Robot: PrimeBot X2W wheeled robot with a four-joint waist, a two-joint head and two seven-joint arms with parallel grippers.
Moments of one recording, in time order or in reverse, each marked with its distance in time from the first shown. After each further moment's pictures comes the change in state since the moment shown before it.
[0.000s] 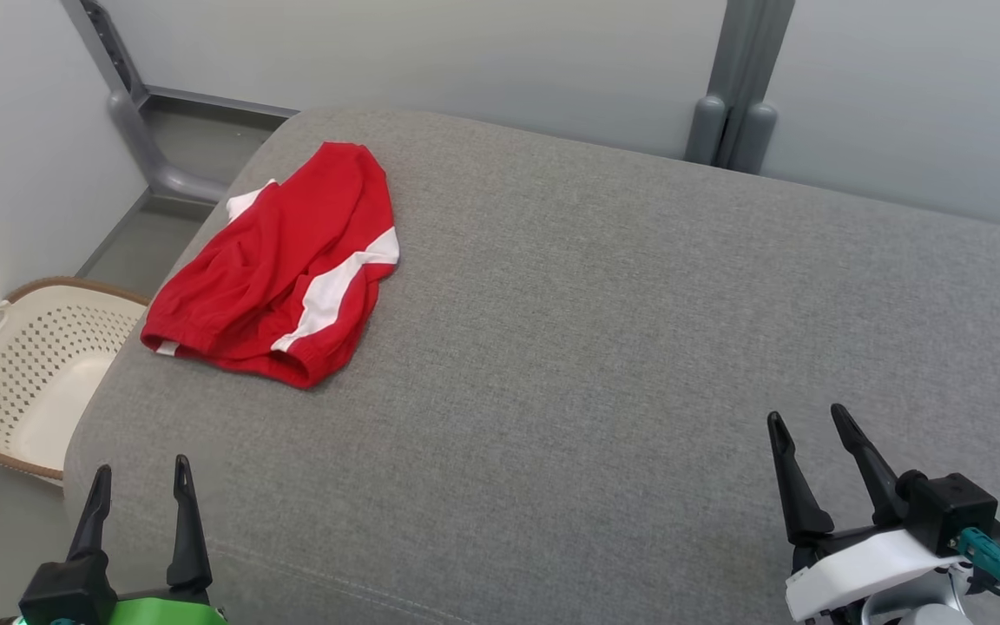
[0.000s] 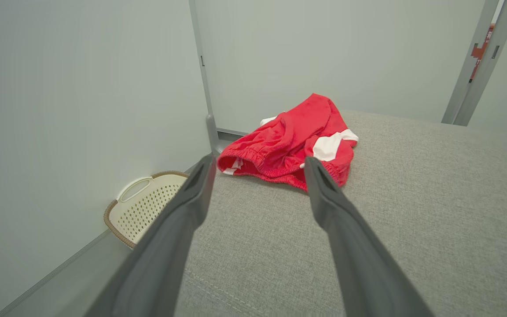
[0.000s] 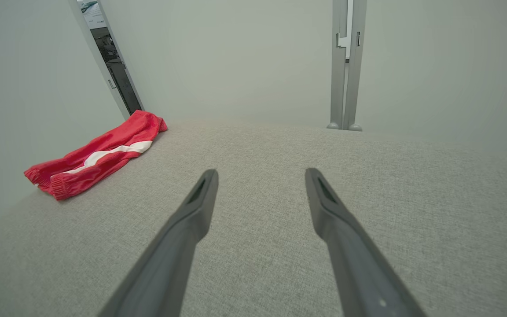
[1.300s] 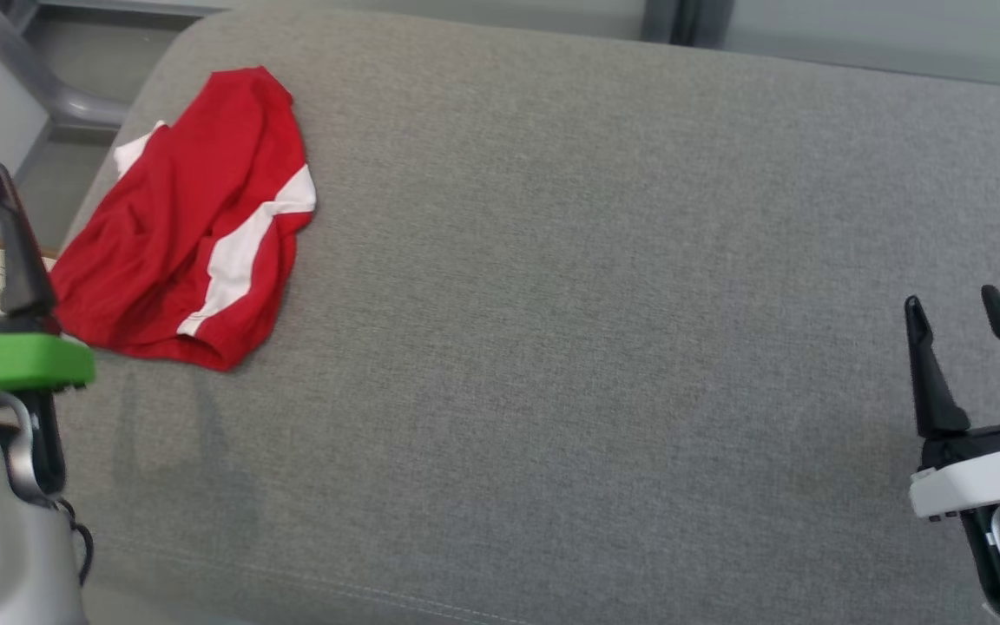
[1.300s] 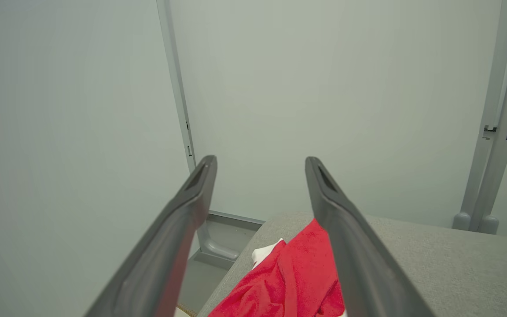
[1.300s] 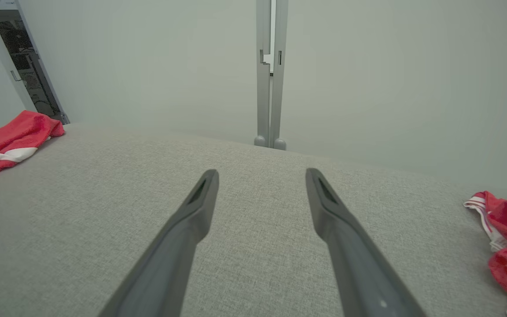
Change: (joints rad) left arm -0.504 0.117 0.079 0.121 -0.072 -0.016 0.000; right arm -0.099 -0.161 -0.137 -0.086 -0.029 0.000 0.000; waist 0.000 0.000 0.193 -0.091
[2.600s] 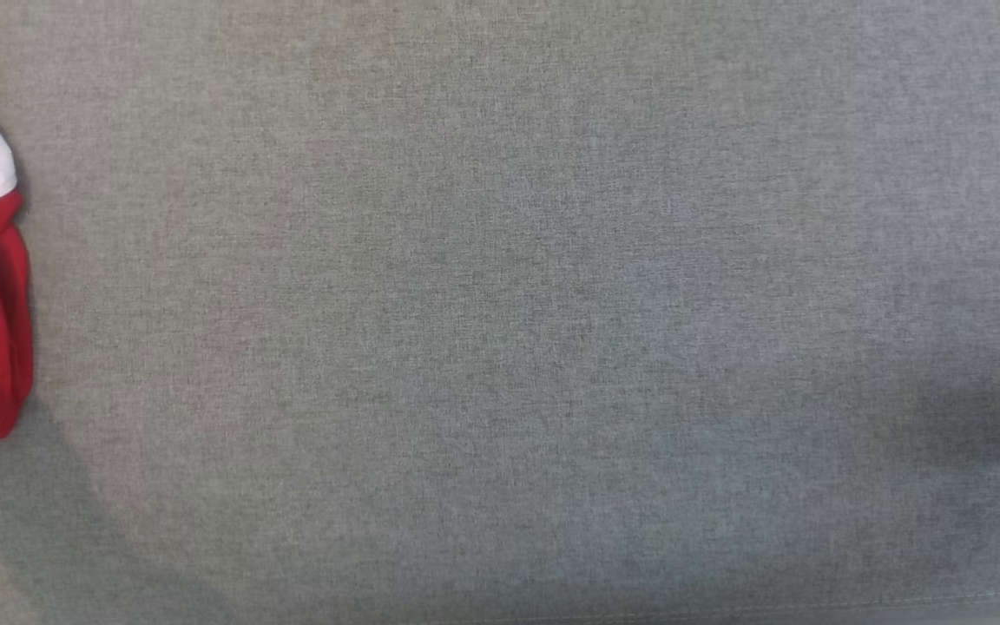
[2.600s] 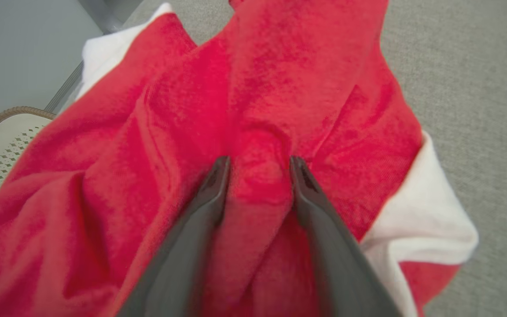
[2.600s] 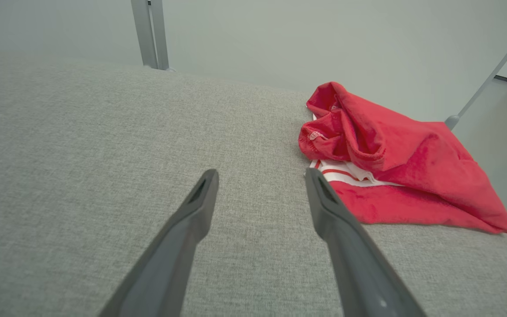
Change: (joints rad) left arm -0.474 0.296 -0.253 0.756 -0.404 -0.012 0.414; right arm 0.063 -0.045 -0.176 -0.170 -0.018 0.000 0.030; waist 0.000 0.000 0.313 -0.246
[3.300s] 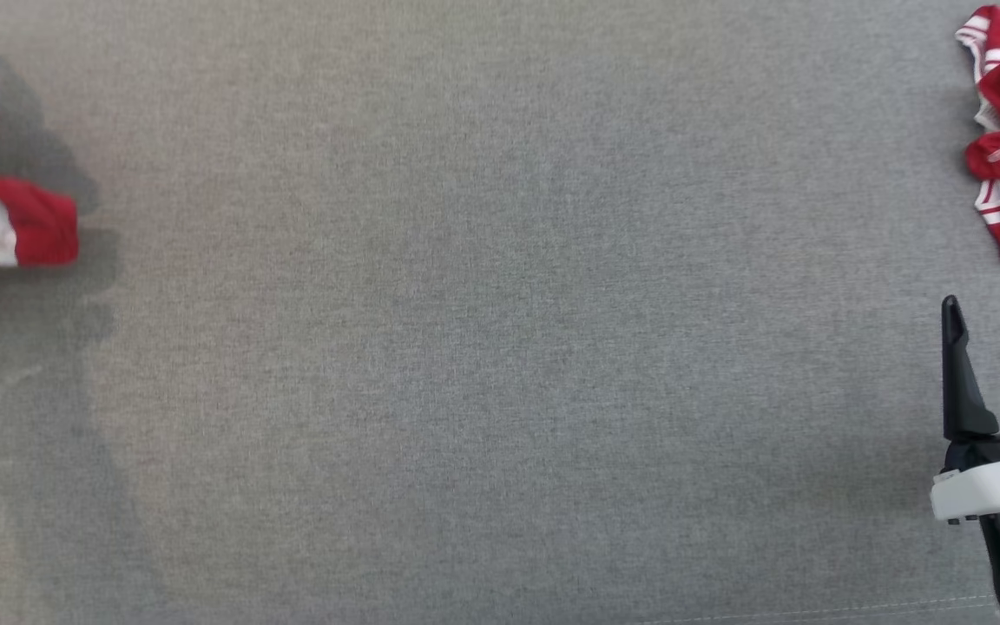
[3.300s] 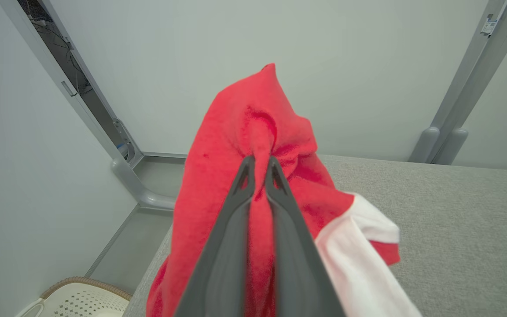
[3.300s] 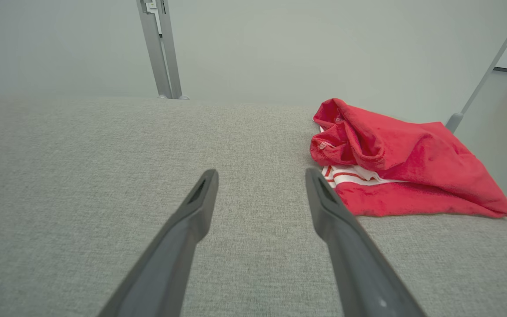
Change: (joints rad) left arm -0.070 0.060 -0.141 -0.040 0.066 0.000 -0.297; right arm -0.031 0.067 0.091 0.138 0.009 0.000 -0.023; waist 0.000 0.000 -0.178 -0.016
